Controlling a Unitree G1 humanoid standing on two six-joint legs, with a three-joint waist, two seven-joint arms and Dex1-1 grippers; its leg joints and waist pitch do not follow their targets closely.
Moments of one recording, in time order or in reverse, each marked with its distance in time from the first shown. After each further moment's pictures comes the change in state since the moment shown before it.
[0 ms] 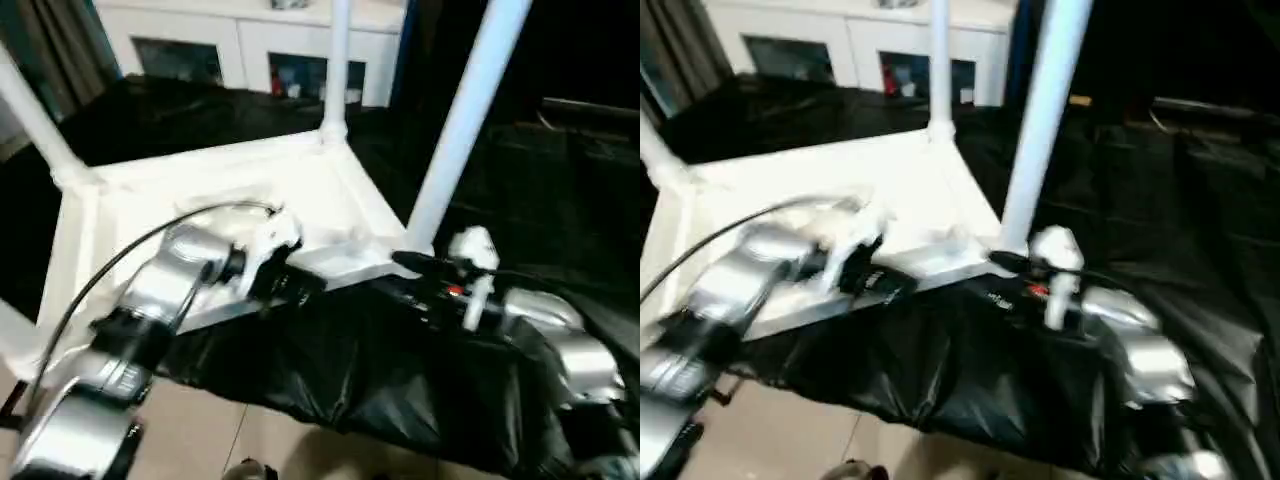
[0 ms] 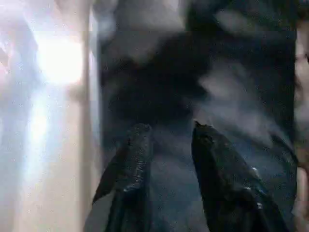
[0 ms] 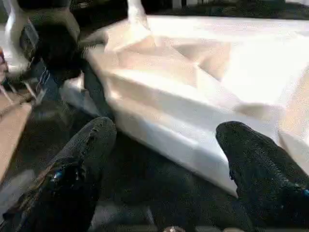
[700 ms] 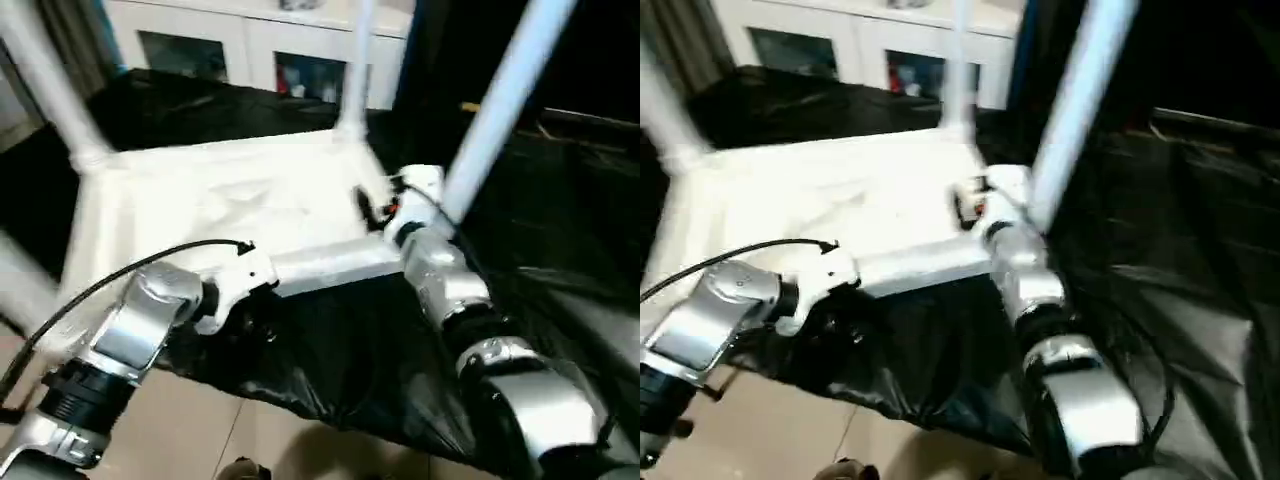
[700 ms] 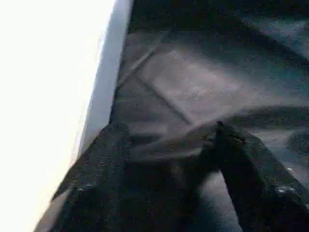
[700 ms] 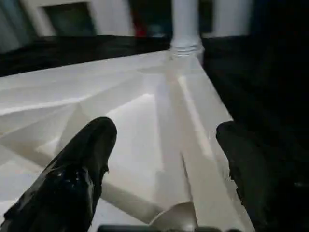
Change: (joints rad) left arm 0.147 0.038 -0.010 -0.209 0.125 0.118 0.251; right arm -0.456 0.244 -0.183 0.731 -0.109 -0.306 -0.906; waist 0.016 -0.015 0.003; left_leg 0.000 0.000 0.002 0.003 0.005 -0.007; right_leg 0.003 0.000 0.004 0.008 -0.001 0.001
